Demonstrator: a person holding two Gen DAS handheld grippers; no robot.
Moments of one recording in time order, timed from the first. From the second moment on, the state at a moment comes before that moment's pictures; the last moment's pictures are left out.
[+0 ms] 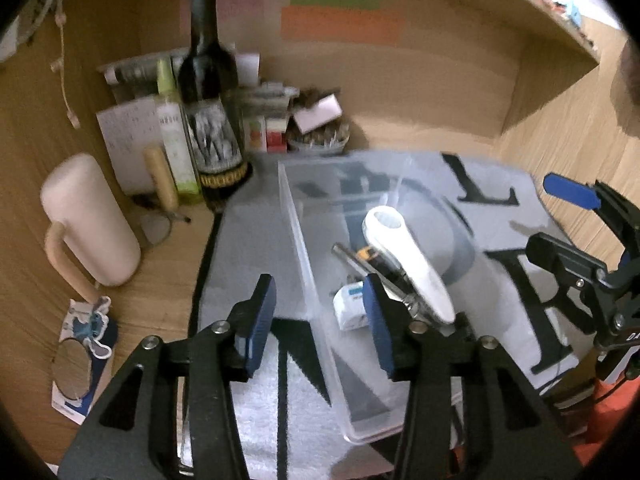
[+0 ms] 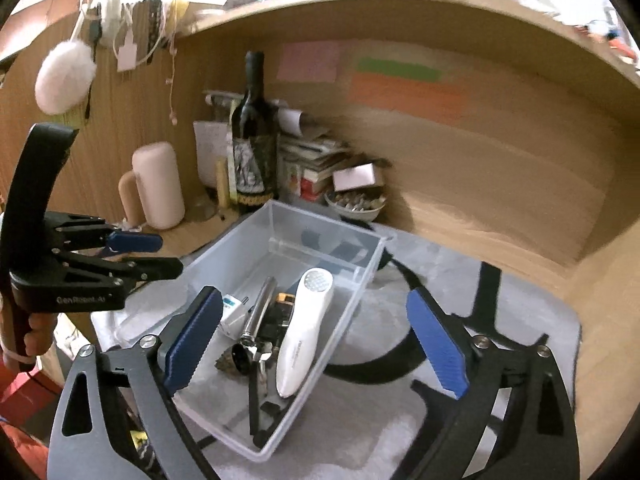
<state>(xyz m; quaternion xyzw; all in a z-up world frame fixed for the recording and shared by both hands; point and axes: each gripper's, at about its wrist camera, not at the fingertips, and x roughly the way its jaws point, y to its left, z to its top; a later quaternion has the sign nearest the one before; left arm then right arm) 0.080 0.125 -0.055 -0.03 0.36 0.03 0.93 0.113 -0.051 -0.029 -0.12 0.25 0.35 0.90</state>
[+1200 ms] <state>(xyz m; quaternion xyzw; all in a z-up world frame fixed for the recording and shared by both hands) -0.008 0.045 -0.003 -0.02 0.13 0.00 0.99 0.041 -0.146 -0.004 -0.03 0.14 0.26 0.96</state>
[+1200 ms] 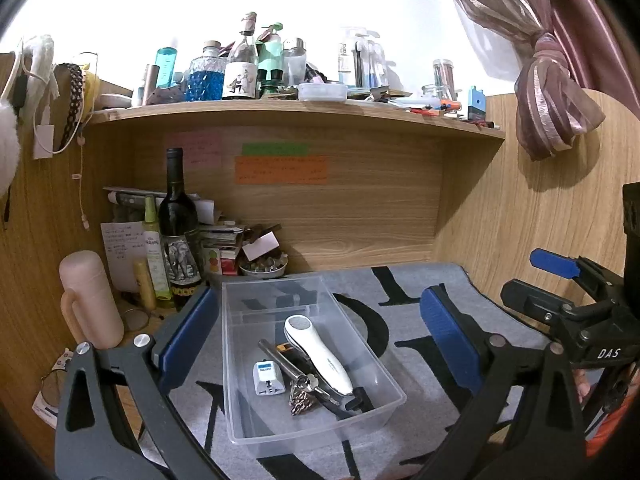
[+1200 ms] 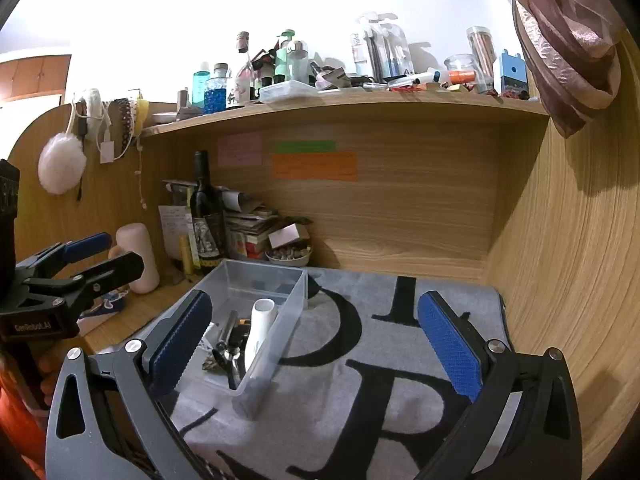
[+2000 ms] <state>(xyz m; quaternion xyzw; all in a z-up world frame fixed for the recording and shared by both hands) 0.002 0.047 -0.006 -0.03 0.14 0.00 0.99 0.042 -0.143 -0.003 -0.03 0.14 0.26 0.95</state>
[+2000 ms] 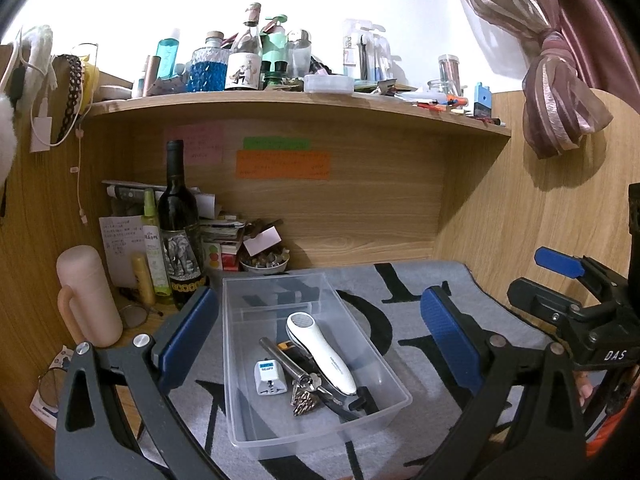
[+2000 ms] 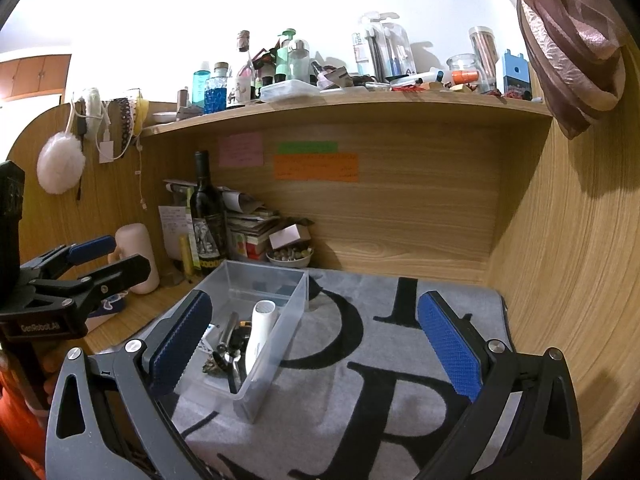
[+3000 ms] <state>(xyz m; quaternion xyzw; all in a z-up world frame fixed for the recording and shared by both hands) 0.002 0.046 -0.006 -0.02 0.14 0.00 0.99 0.041 -0.140 -0.004 -0.02 0.14 0.25 0.96</state>
